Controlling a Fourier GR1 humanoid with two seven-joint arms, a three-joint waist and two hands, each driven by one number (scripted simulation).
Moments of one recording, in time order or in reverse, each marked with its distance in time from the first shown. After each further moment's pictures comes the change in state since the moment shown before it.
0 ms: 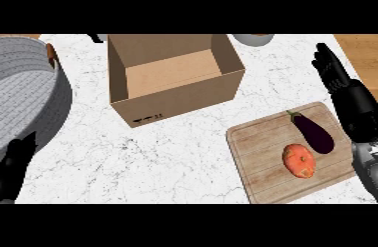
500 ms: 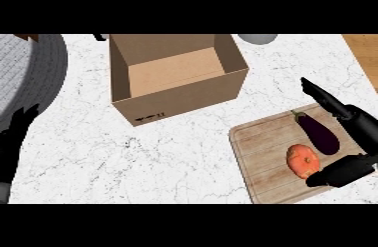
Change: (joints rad) left arm -0.079 0.008 0.037 -0.025 -0.054 0.049 -0.064; right arm 0.121 -0.165 0.042 0.013 0.034 0.377 -0.312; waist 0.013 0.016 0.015
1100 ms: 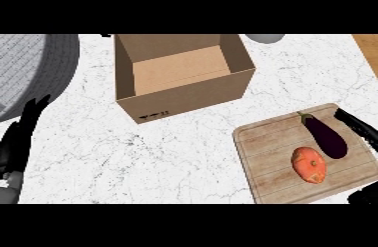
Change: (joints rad) left arm -0.074 -0.042 -0.012 0.047 -0.033 0.005 -0.029; right arm 0.071 -0.060 -0.045 0.455 0.083 0.176 -0.648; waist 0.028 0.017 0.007
